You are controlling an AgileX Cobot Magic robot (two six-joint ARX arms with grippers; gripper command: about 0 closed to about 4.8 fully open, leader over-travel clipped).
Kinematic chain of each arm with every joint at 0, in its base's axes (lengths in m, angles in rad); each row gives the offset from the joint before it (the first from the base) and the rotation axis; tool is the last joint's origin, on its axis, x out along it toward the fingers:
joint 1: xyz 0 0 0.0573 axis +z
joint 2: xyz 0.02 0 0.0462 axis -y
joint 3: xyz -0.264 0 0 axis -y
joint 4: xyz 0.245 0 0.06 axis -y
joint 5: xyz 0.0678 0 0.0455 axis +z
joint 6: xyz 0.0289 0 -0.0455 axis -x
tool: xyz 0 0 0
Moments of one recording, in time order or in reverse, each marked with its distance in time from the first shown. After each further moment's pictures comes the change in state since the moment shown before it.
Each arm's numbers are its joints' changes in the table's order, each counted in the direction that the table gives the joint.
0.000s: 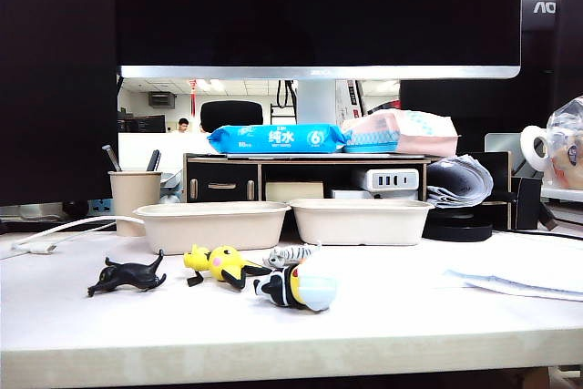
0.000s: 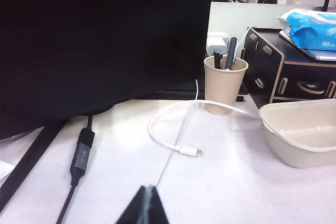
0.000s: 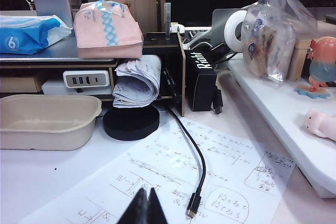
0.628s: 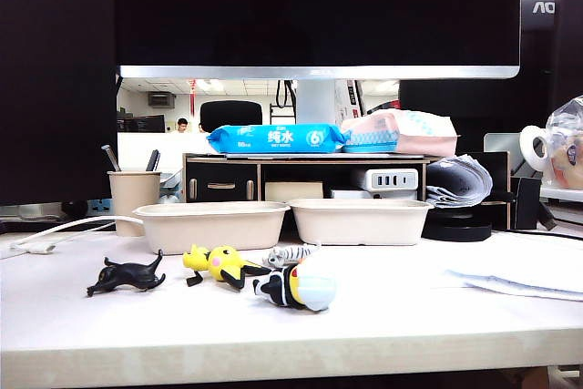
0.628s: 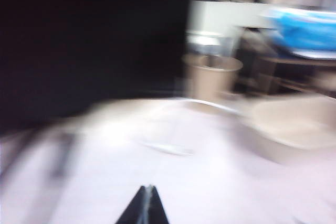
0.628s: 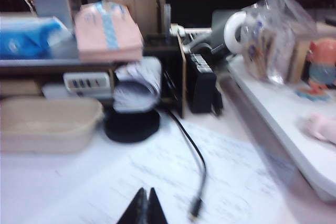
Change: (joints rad) left arm -0.094 -0.023 0.001 0.005 0.007 0.000; right arm 0.000 0.000 0.000 0.027 0.014 -0.026
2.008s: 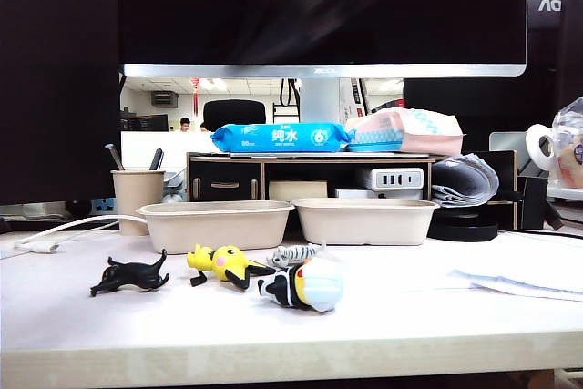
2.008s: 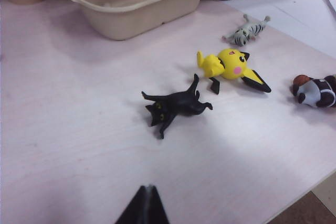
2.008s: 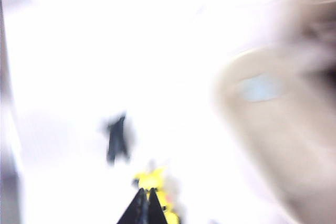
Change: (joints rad) left arm -0.430 -0.305 -0.001 -0.025 -0.014 0.000; right arm 0.655 -1.802 1.606 -0.687 0.404 0.529
